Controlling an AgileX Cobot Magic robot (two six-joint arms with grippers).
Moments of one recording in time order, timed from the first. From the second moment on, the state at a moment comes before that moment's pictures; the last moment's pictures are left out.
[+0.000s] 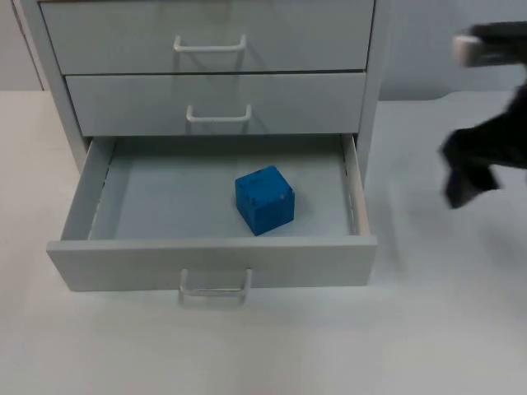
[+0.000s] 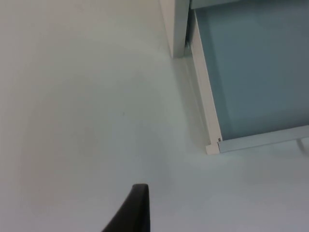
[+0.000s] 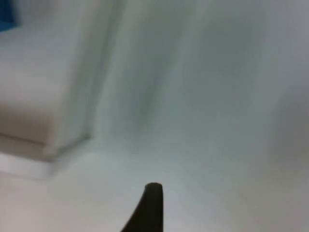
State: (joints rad) right arm 0.38 1.69 -1.01 -0.10 0.58 0.24; left arm -0.10 1.01 -0.75 -0.04 0.72 0.05
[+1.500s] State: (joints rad) right arm 0.07 1.21 -0.90 0.01 0.79 -0.07; left arm -0.11 1.05 -0.75 -0.11 0.70 0.21
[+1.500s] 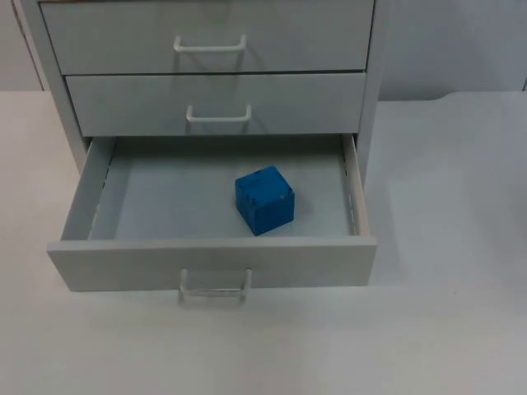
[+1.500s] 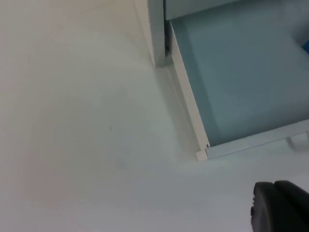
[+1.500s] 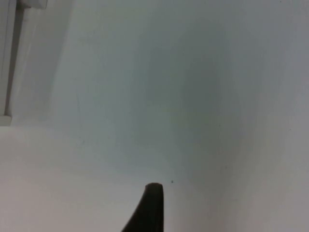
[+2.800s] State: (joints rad) right arm 0.07 1.21 -0.90 -0.01 0.79 -0.06; left arm -0.86 1.73 -0.75 1.05 0.40 -0.45
